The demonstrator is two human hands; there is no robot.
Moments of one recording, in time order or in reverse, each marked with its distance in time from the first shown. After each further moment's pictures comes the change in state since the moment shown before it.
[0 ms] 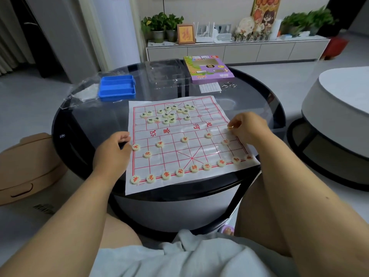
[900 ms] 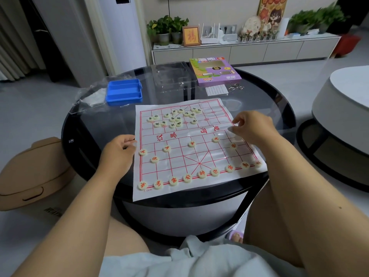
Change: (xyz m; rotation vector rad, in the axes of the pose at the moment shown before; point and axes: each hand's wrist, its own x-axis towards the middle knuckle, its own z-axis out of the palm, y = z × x) left_hand 0.008 0.010 -0.009 -0.146 -0.068 -0.118; right_hand 0.008 -0.009 0.001 -0.059 0.108 -0.080
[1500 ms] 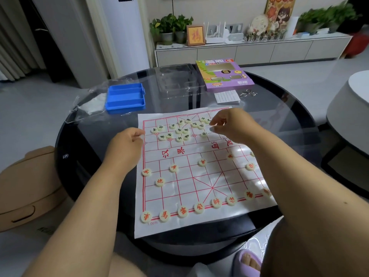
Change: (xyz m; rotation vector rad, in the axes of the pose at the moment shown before) left_hand 0.060 0.030 0.008 0.107 -0.048 -0.008; right_hand 0.049 -0.068 0.012 0.246 -0.170 -0.193
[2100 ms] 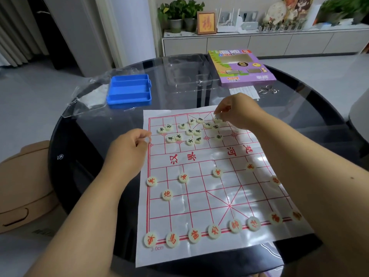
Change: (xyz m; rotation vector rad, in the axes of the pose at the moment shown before) left_hand 0.014 -0.011 0.004 0.035 -0.028 0.052; right_hand 0.072 0.001 0.018 -0.075 -0.003 -0.005
